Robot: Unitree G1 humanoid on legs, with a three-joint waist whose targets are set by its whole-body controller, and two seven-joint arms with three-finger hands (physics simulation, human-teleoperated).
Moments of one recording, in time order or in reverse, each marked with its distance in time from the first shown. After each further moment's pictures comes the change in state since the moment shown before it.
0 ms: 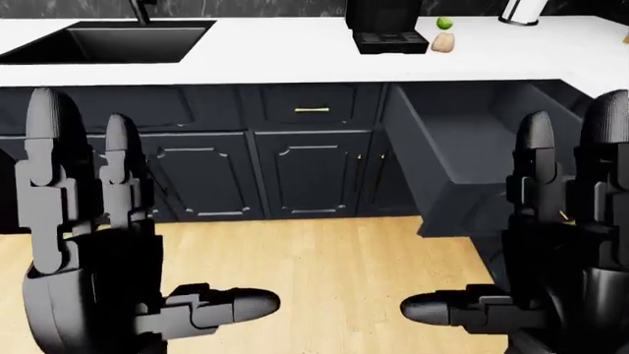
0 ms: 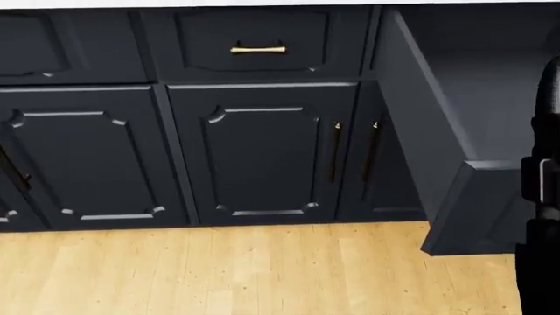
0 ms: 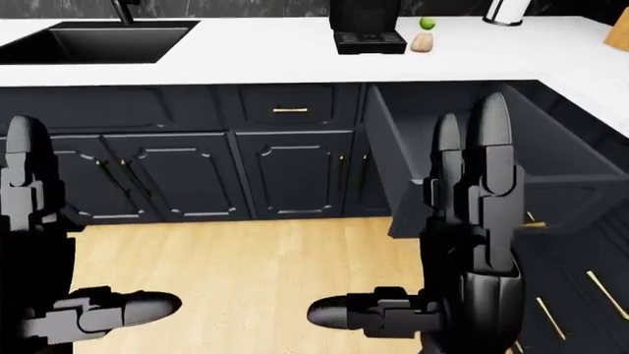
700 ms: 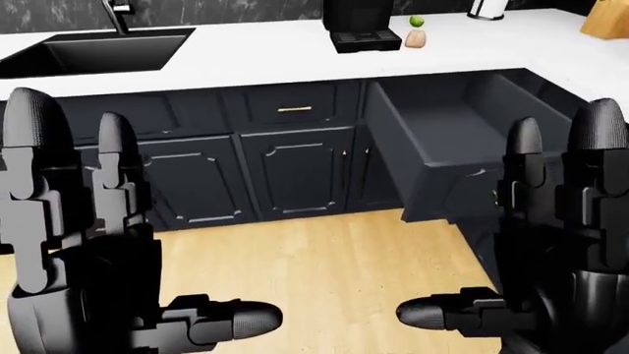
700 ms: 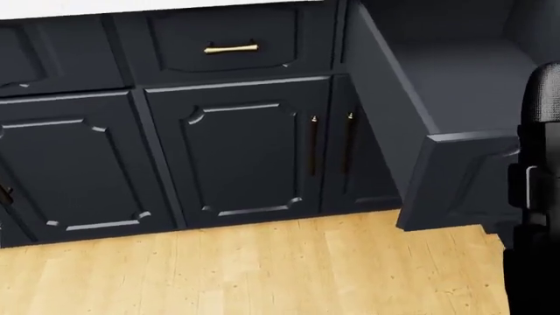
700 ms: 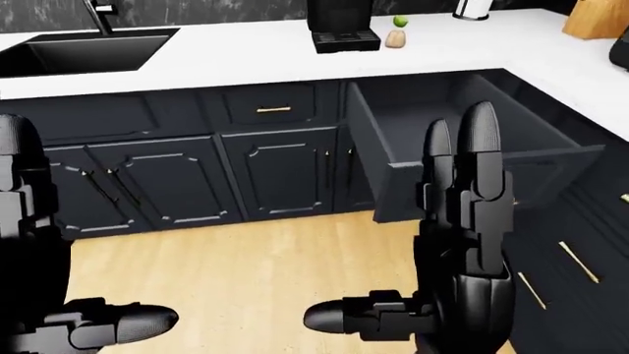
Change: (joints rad) left arm 0.043 0.109 -0.050 0.006 -0.056 -0.101 0.098; right arm 0.021 -0.003 0.027 0.030 0.018 -0.039 -0.007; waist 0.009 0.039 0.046
